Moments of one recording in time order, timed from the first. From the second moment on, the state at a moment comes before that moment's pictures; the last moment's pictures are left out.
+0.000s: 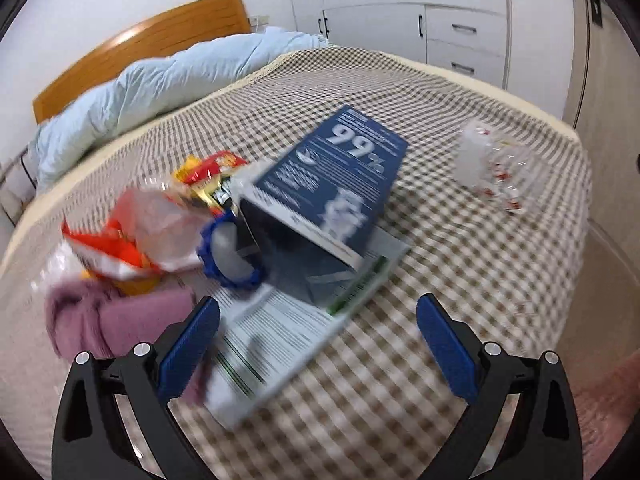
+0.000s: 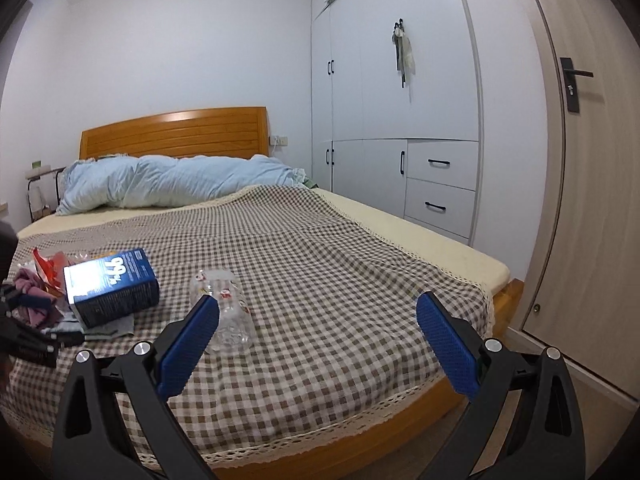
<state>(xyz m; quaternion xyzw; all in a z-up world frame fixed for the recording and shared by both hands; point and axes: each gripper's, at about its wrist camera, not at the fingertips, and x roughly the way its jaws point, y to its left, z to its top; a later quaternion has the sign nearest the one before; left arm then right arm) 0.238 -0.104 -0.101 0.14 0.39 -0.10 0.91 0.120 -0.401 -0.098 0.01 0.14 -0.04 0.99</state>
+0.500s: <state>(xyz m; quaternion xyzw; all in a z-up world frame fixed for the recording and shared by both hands) 0.259 -0.102 -0.094 0.19 0.38 -0.14 0.90 0.134 -0.382 -0.102 -0.01 0.15 -0.01 0.99</state>
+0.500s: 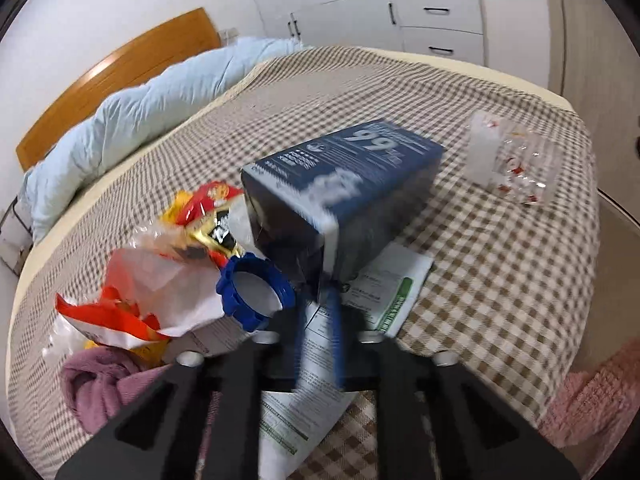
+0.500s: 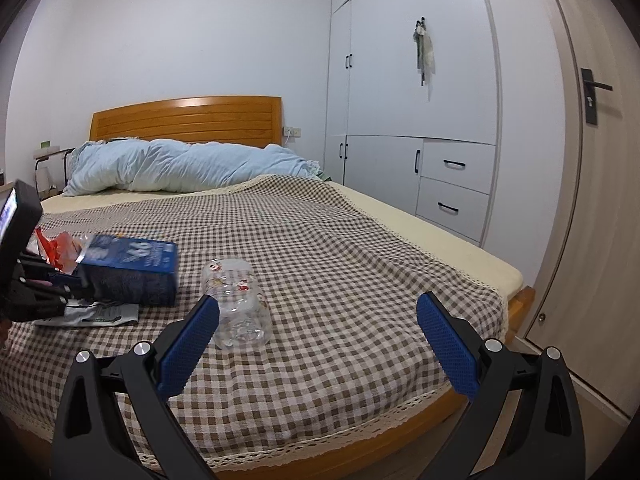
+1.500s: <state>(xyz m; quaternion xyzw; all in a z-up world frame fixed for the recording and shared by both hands) 0.297 -0.120 -0.081 0.22 0.38 -0.23 0.87 0.143 -0.391 -0.109 0.01 0.19 0.00 0.98</state>
